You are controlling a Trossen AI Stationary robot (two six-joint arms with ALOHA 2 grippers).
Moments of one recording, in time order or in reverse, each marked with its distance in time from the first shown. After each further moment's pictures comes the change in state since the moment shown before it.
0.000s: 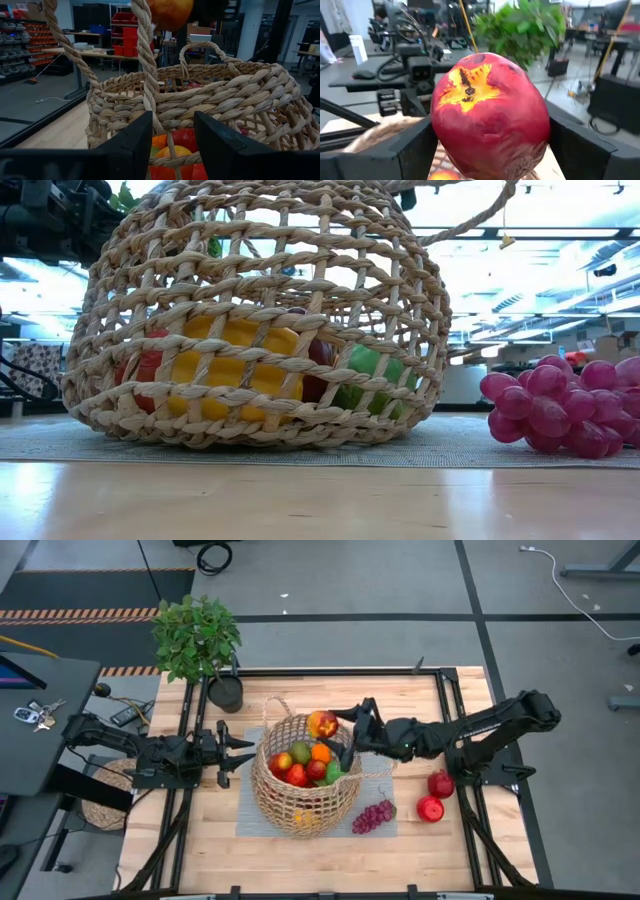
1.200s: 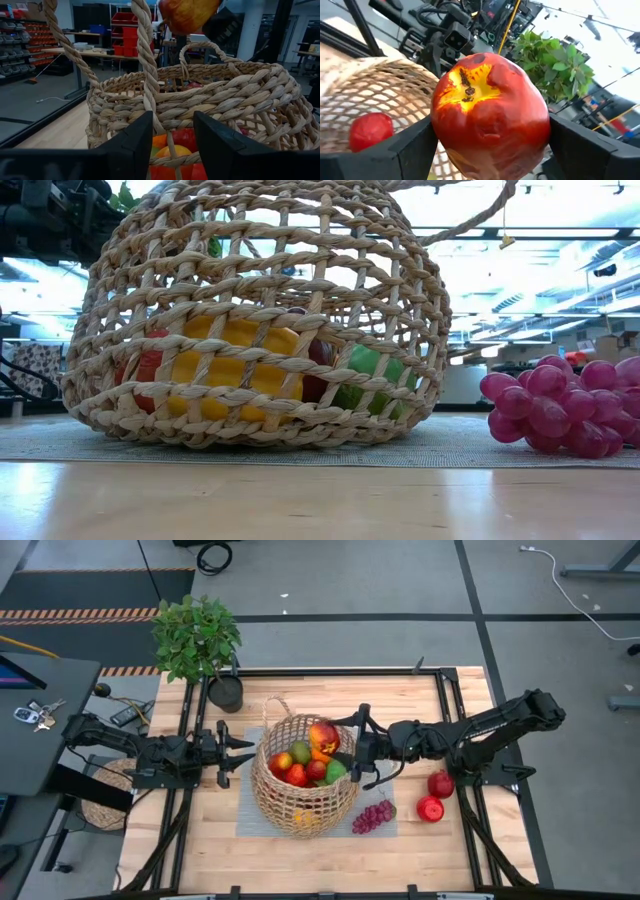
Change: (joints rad) left arm 0.000 0.000 0.000 0.000 0.000 0.000; right arm 0.028 -0.036 0.001 -0.108 -0.123 -0.609
